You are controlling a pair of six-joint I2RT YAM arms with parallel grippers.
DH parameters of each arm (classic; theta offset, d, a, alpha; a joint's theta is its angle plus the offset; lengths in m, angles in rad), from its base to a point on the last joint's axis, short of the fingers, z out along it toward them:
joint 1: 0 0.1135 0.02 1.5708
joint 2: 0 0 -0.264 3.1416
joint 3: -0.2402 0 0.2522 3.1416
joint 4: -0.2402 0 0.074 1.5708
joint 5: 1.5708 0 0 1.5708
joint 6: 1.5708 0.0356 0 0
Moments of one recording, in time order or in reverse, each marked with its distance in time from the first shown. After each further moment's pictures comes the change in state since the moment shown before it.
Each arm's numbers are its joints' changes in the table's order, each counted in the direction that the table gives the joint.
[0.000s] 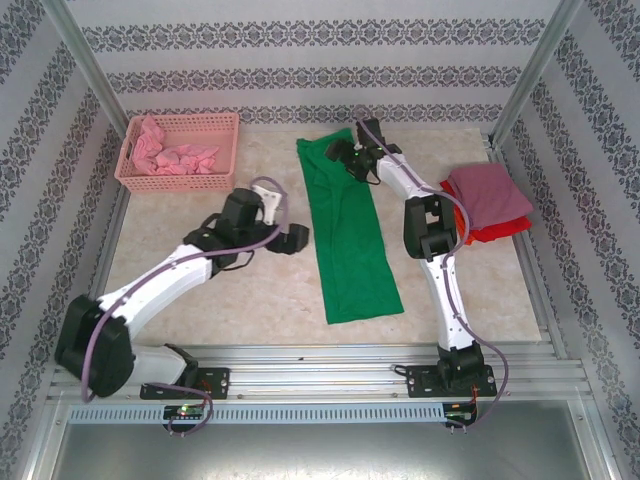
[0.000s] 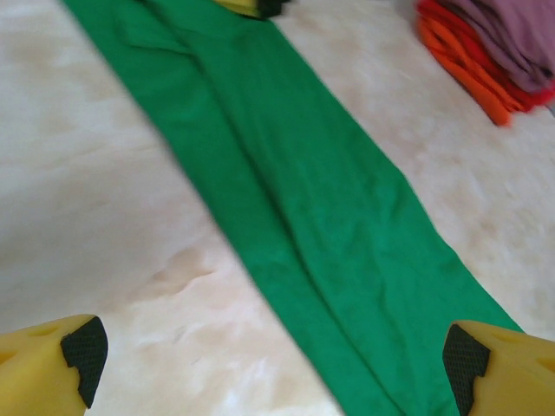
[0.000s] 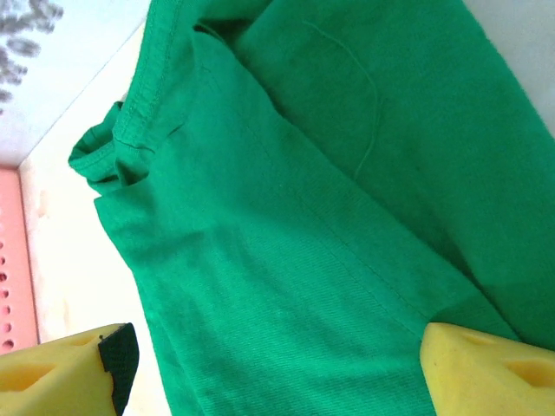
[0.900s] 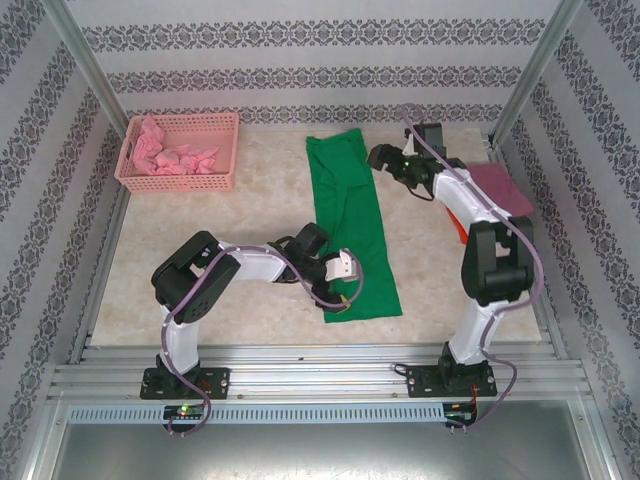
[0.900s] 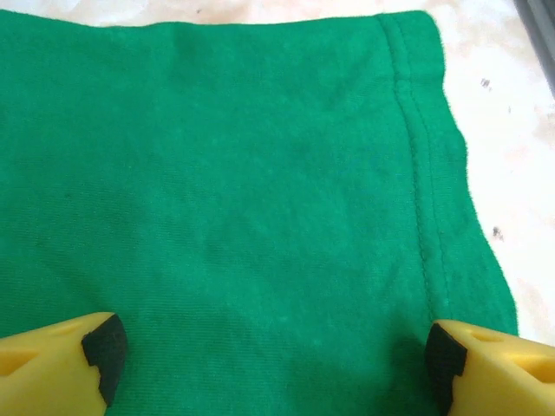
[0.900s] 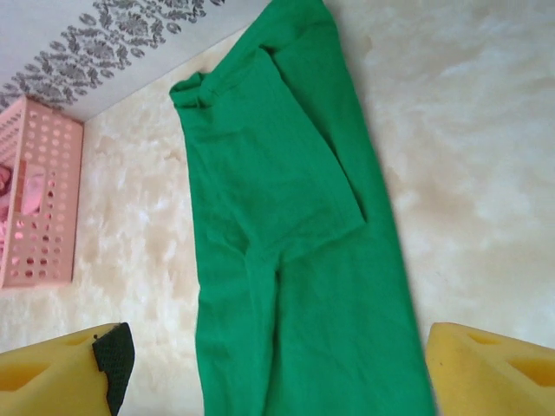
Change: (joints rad) left arm -0.196 -0.570 -0.080 0.204 0.401 0.808; right arm -0.124 0.805 0.877 0.149 -0.014 -0.263
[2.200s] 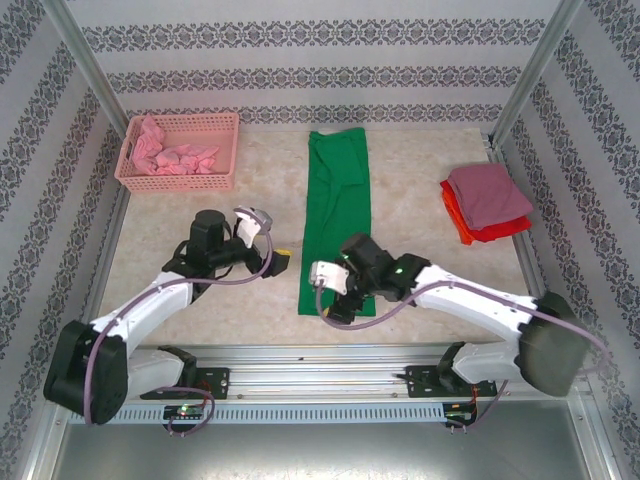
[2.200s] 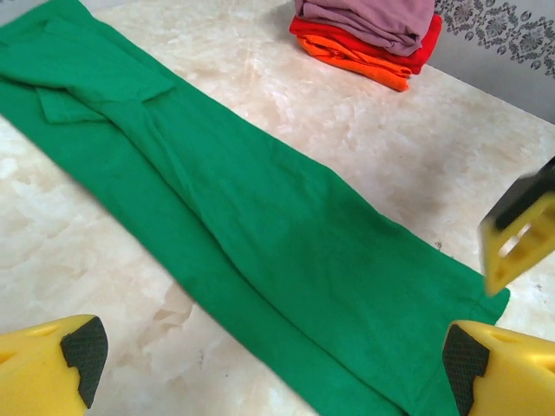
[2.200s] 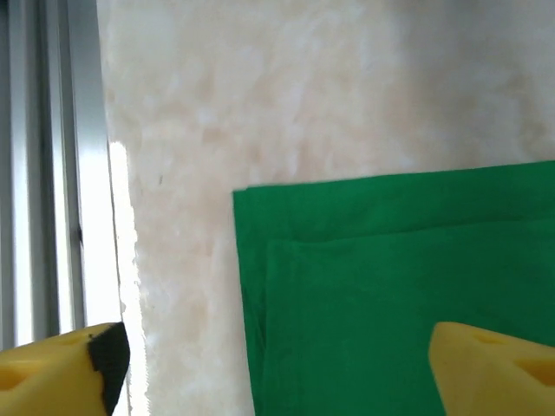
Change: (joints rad) left arm 0.412 0.788 0.414 0.085 -0.043 -0.446; right arm 0.737 0.498 0.612 -0.162 0.043 -1.035
